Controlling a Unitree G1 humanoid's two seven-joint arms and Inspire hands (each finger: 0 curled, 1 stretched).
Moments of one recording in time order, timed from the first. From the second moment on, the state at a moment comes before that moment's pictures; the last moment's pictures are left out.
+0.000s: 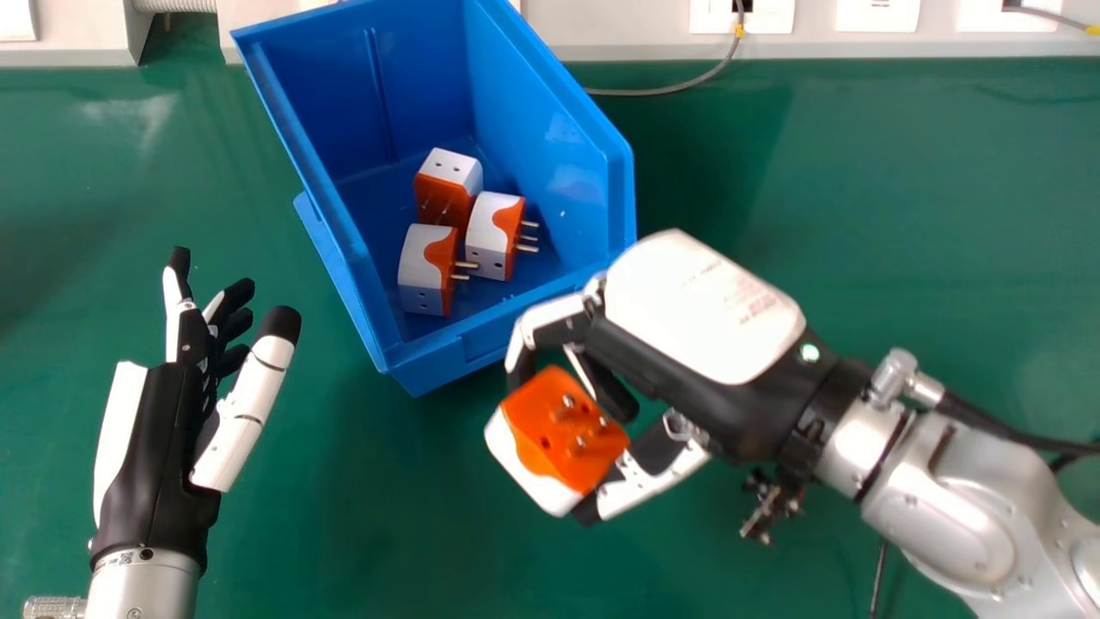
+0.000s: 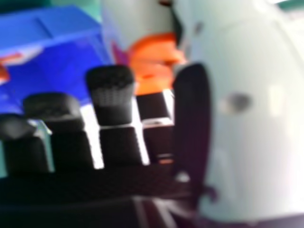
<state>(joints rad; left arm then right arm) 0.29 0.21 0.18 -0.10 0.08 -0.17 -0.03 -0.20 -0.47 0.31 -0.20 -0.63 -0.40 0.26</state>
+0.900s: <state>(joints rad) 0.29 0.21 0.18 -0.08 0.08 -0.20 -0.02 -0.77 -0.22 0.40 0.36 -0.85 -0.32 -0.01</state>
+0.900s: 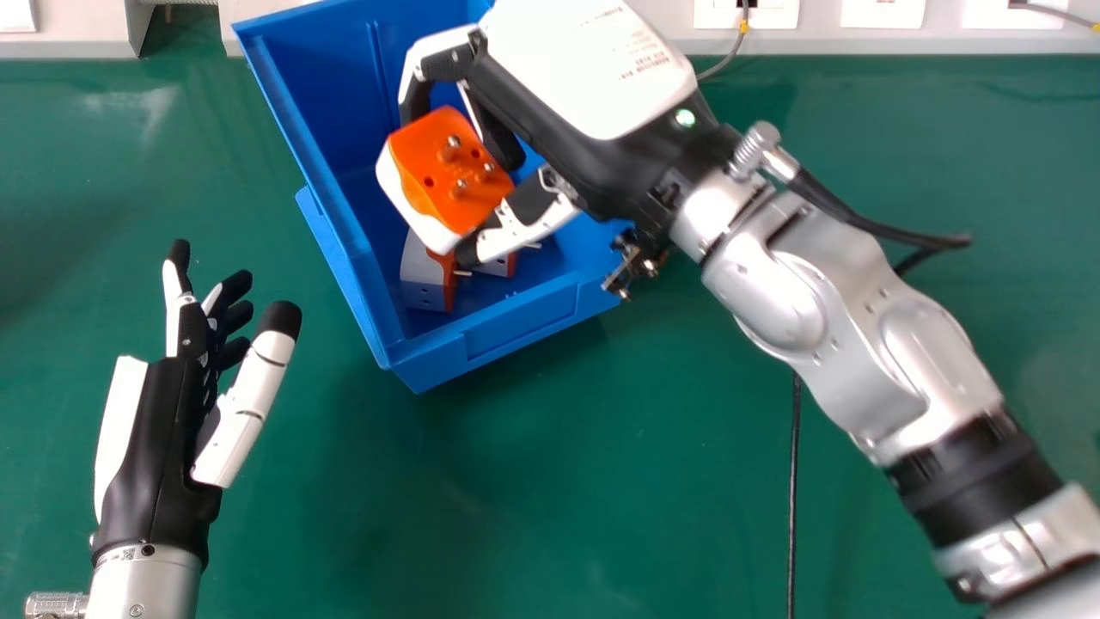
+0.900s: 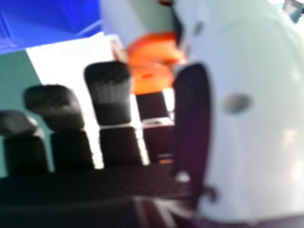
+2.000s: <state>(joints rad) 0.32 0.19 0.18 -0.11 0.08 -0.20 -0.02 -1.29 0.08 0.62 1.28 -0.90 -0.11 -0.13</state>
